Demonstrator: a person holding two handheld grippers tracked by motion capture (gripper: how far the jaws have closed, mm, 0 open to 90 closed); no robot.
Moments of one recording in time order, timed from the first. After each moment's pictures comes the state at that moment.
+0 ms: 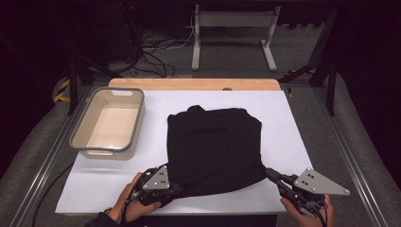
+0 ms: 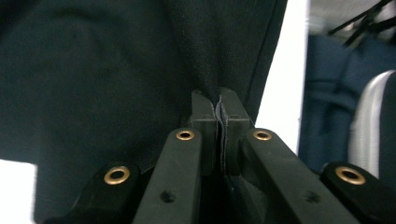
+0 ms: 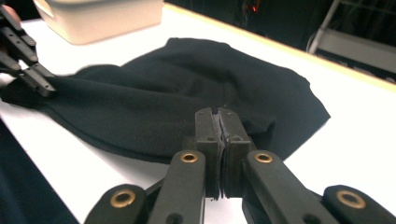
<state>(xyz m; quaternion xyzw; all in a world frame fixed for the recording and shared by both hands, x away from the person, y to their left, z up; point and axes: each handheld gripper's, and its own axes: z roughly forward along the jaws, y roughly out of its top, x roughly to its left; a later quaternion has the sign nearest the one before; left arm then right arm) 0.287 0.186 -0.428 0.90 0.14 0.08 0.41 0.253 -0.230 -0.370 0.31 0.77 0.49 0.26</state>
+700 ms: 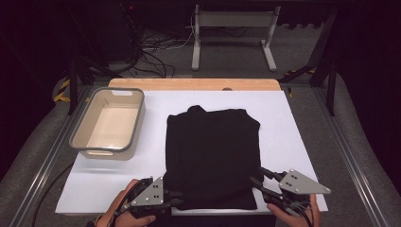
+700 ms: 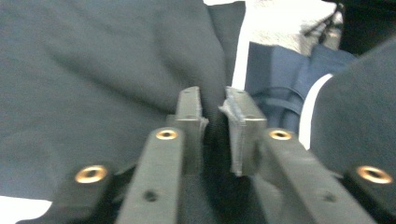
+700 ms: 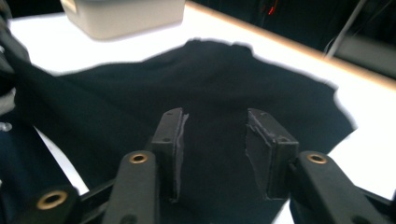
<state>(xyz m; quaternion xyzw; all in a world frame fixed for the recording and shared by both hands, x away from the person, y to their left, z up) 0.256 0.188 -0.402 0.89 0.09 0.09 0.43 0.264 -0.204 -0.392 0.30 0.80 0.47 0.24</state>
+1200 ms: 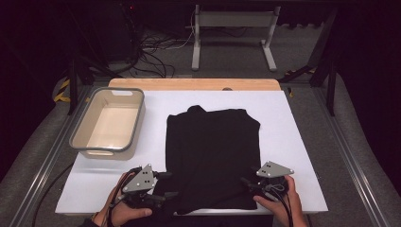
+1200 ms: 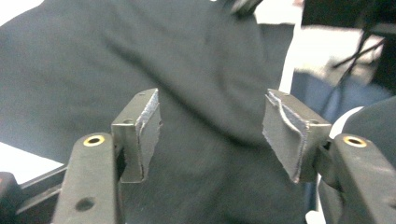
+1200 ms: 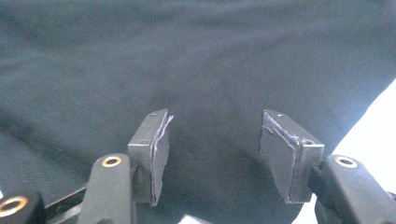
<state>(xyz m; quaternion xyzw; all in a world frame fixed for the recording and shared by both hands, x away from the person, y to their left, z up) 0.271 0.209 -0.401 0.86 0.17 0.11 0.47 0.312 -0.190 -0.449 0.33 0.85 0.37 0.20</state>
